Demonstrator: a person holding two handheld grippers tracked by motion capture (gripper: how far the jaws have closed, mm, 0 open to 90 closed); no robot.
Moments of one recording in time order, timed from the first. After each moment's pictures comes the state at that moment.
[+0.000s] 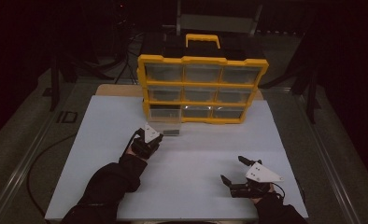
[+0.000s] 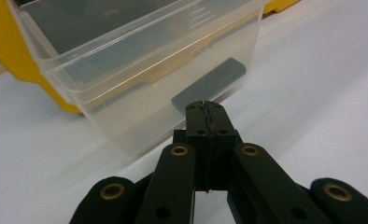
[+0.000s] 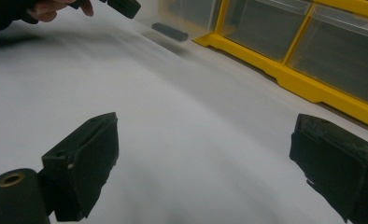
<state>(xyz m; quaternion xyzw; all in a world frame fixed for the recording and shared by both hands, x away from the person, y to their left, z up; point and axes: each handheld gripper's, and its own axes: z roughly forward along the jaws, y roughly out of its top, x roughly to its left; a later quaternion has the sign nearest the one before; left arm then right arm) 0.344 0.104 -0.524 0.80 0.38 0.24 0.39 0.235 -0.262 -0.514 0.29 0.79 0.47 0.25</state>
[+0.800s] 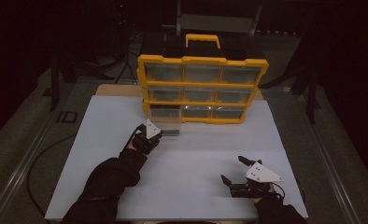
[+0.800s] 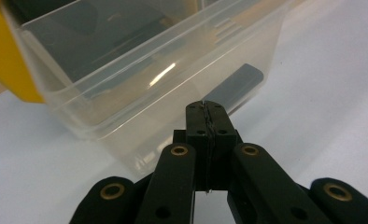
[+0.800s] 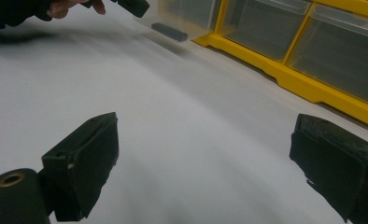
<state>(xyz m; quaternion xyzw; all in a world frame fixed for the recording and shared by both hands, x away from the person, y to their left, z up) 0.359 0.104 -0.525 0.81 0.36 0.25 0.38 0.236 -0.262 -0.515 0.29 0.79 0.47 0.25</state>
